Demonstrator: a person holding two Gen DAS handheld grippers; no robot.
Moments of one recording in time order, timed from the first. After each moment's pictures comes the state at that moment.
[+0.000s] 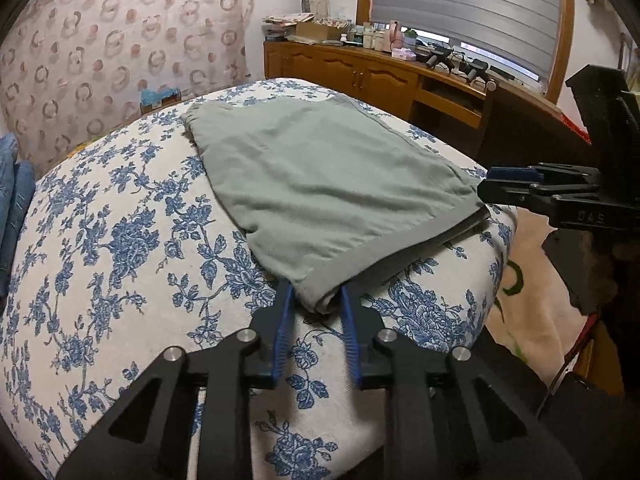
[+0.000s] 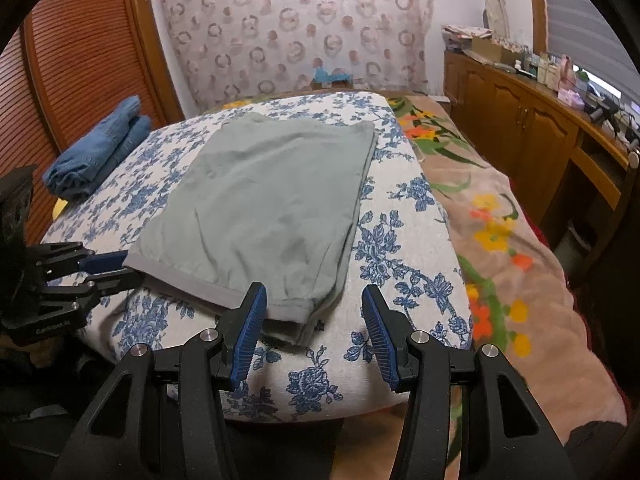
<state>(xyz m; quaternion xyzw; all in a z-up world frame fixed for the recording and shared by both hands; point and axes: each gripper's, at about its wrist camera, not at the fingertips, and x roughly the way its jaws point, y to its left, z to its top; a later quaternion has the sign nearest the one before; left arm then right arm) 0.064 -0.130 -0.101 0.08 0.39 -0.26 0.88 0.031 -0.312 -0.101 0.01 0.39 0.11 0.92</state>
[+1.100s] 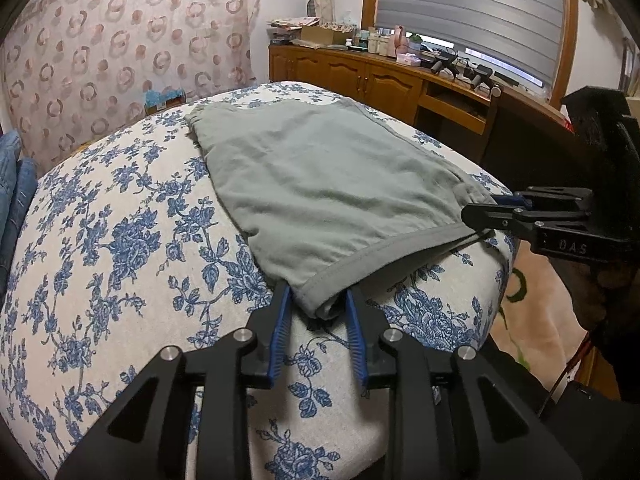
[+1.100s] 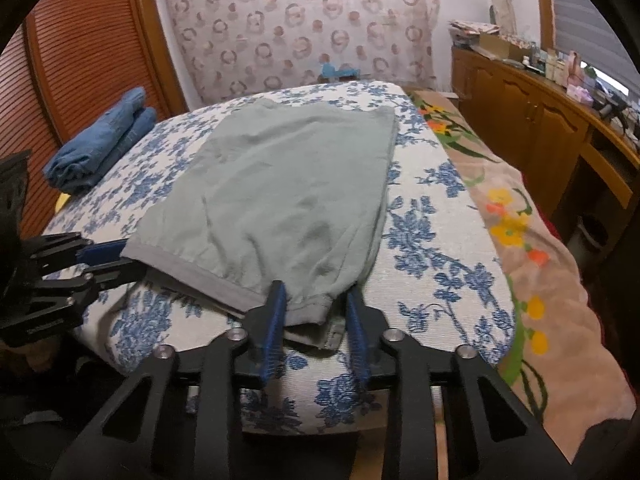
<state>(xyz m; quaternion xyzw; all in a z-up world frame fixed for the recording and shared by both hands) 0.070 -0.132 -0.104 0.07 0.38 -0.26 0.88 0.035 -0.294 -0.120 0.02 0.39 0.12 0.91</state>
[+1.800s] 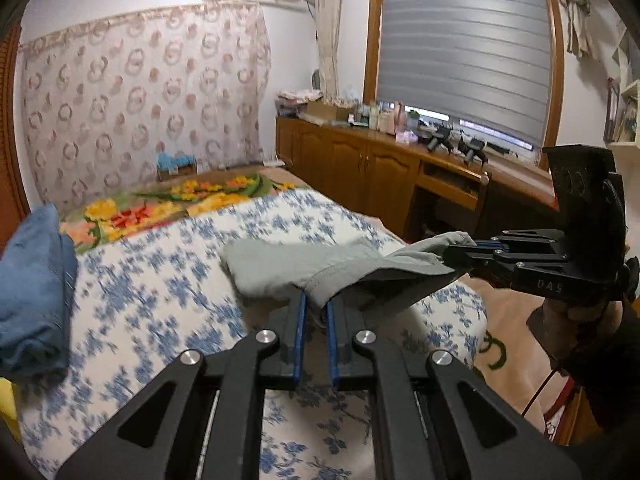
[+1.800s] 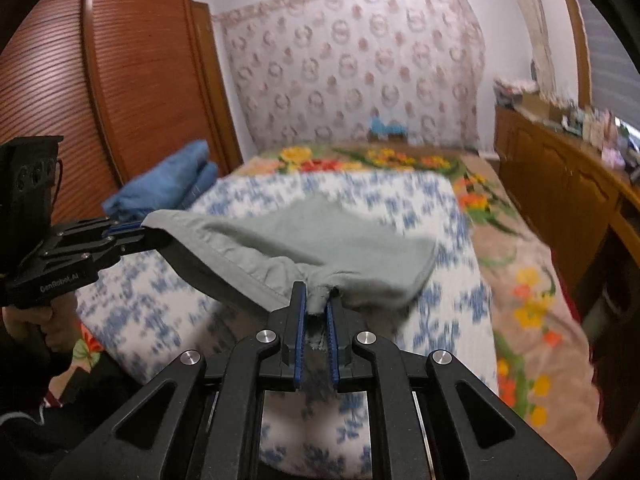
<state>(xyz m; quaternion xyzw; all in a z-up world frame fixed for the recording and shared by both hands) 0.068 -0.090 0.010 0.03 0.27 -0.26 0.93 0.036 -0.271 -0.023 0.00 0.29 0.21 0.93</state>
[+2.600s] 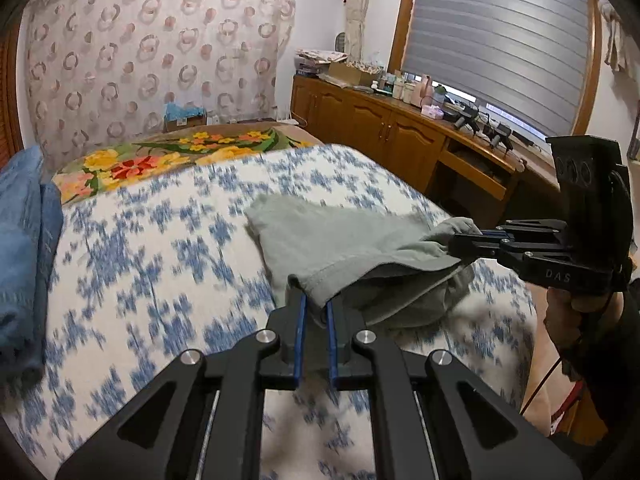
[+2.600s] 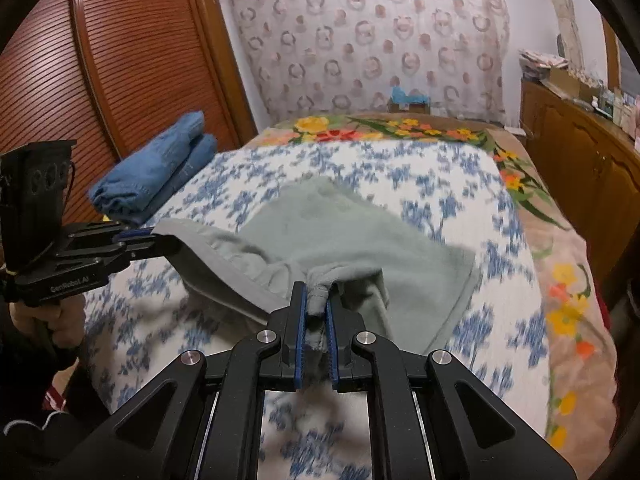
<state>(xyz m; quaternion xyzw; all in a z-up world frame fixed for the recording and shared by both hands) 0.148 -0.069 -0.038 0.01 0.34 -0.24 0.91 0.121 -0.254 -0.066 0.00 0.35 0.24 0.90</state>
